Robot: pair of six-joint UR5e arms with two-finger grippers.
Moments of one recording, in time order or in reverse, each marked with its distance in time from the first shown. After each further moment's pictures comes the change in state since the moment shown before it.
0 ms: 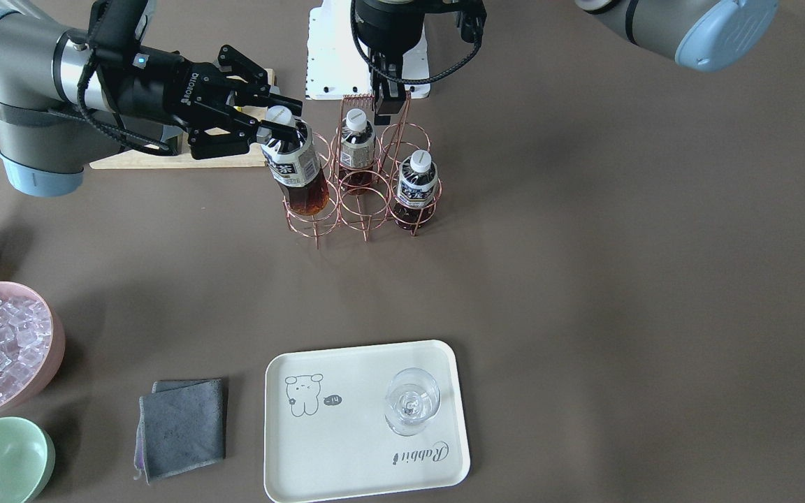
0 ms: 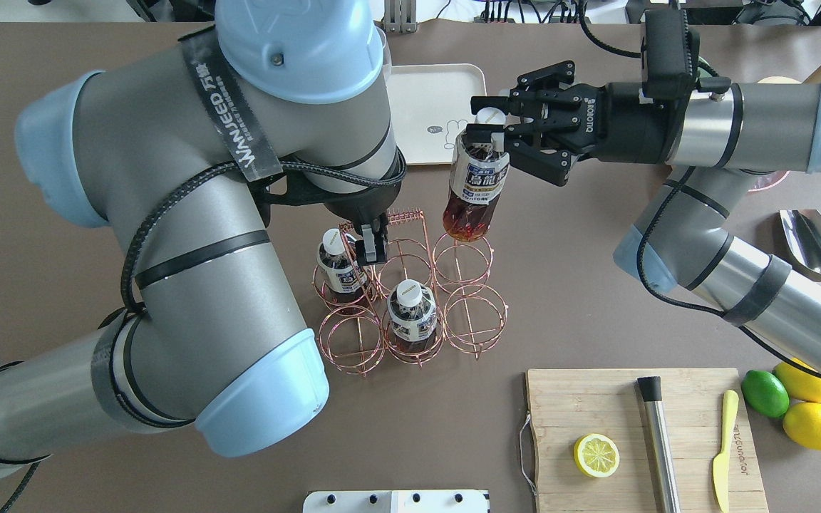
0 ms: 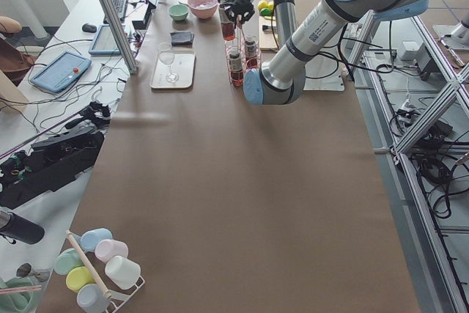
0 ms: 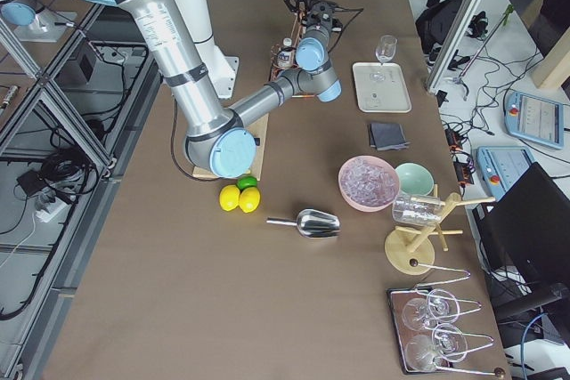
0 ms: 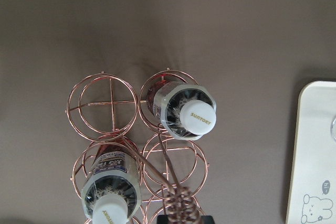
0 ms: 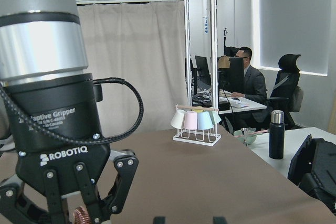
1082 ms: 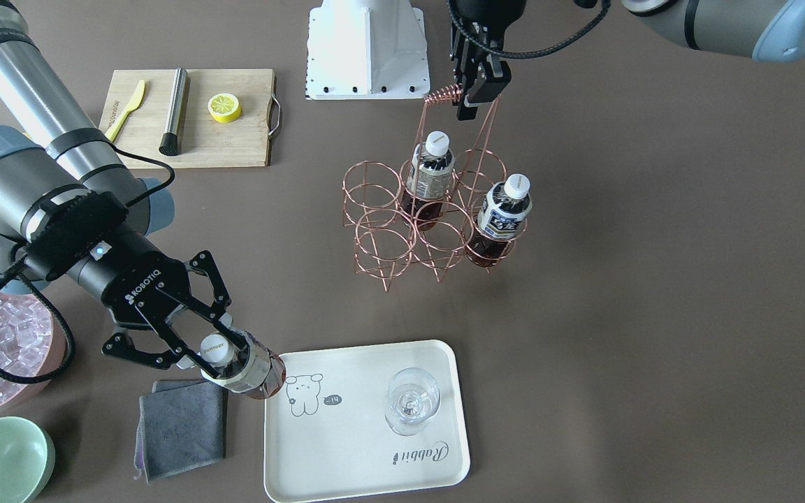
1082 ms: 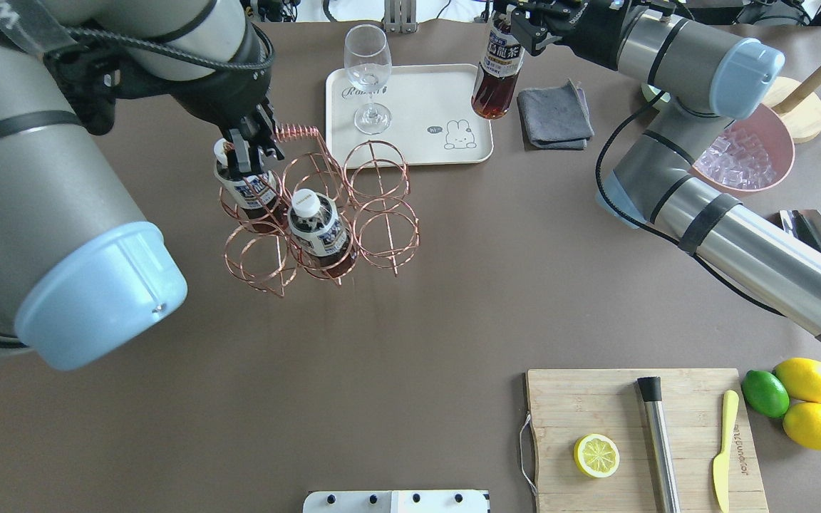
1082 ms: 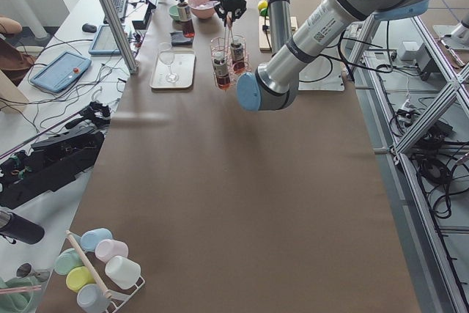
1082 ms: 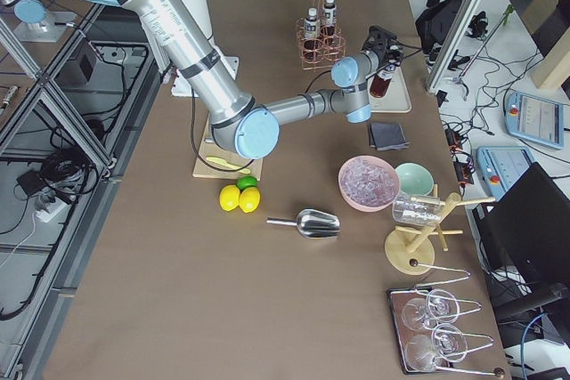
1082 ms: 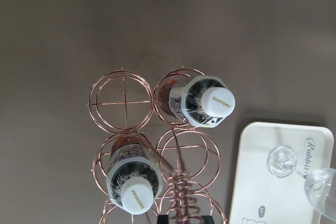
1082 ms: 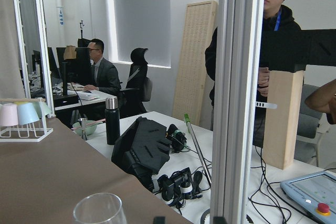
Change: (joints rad) left arm -0.208 0.057 -0.147 0.138 -0.055 0.120; right arm 0.077 0.189 -0.479 -0.008 -0.381 0.007
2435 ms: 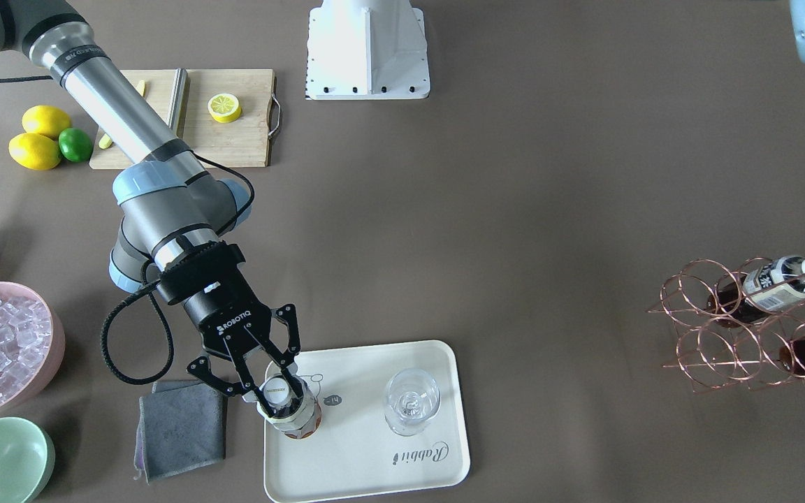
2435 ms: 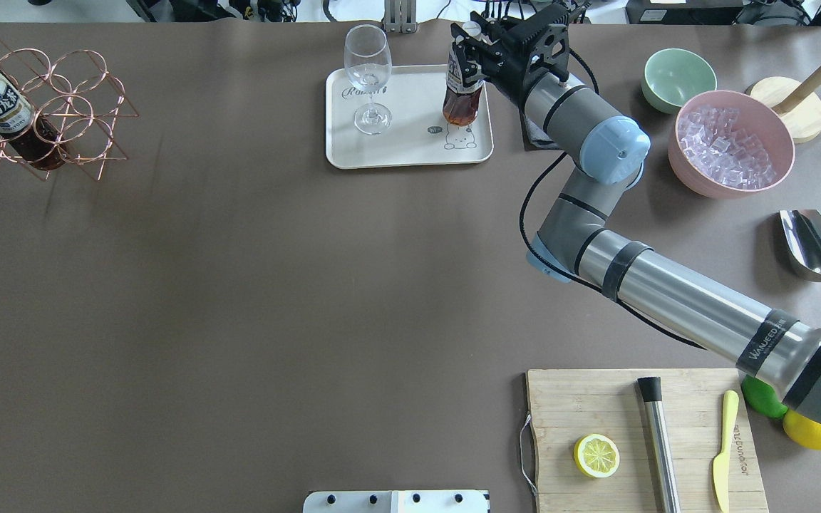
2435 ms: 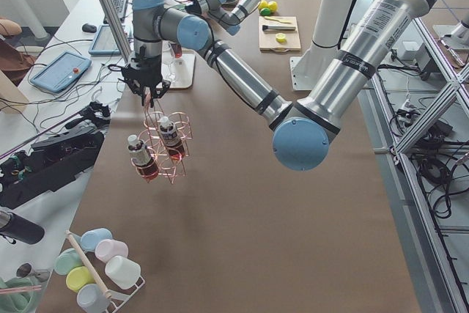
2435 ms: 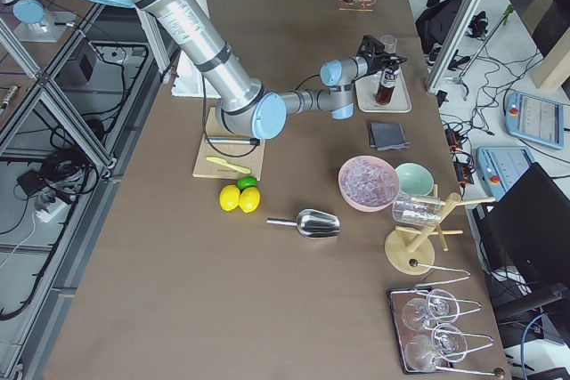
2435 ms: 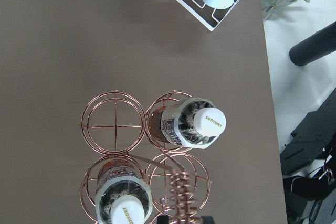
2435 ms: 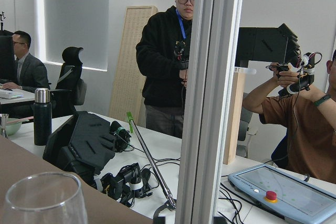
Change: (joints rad) left arm -0.597 0.383 0.338 -0.297 -0.081 0.811; right arm -0.172 0.125 -0.216 -0.001 -0.414 -0.080
